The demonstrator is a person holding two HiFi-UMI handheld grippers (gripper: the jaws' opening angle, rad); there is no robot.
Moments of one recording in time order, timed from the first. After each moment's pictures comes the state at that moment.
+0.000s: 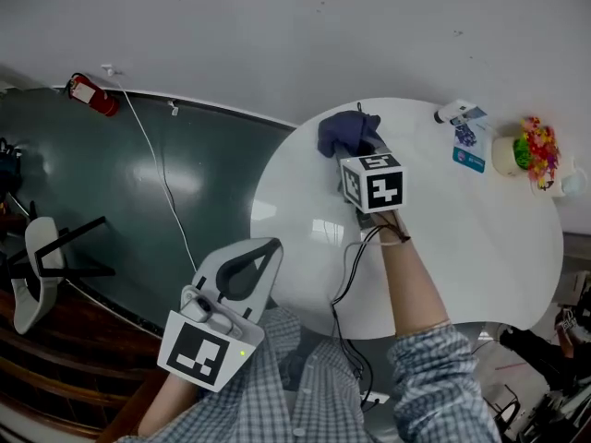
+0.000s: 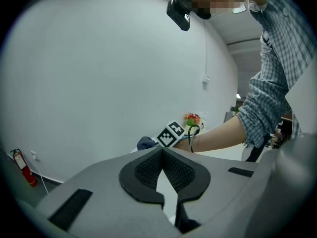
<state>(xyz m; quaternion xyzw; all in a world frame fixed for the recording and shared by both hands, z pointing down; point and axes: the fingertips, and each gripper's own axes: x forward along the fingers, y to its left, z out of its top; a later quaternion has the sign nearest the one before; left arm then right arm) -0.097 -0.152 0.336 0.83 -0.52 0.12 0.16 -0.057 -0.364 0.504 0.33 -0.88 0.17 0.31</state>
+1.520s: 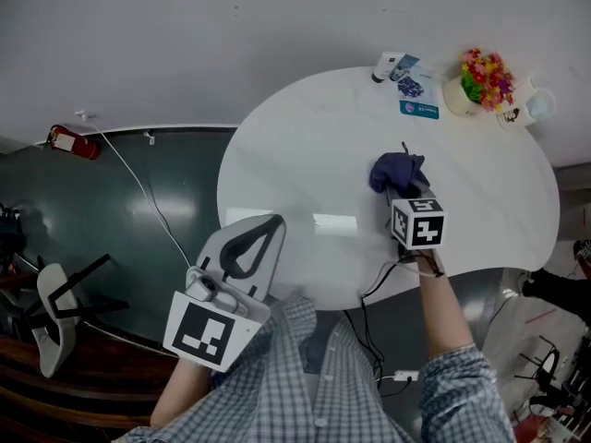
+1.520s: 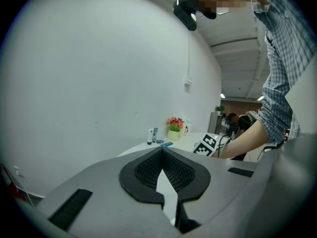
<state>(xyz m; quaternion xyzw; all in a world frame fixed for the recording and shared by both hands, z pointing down) -0.017 -0.153 0.306 0.88 -0.45 0.11 0.12 0.195 -0.266 0.514 0.49 -0.78 0.22 0.34</state>
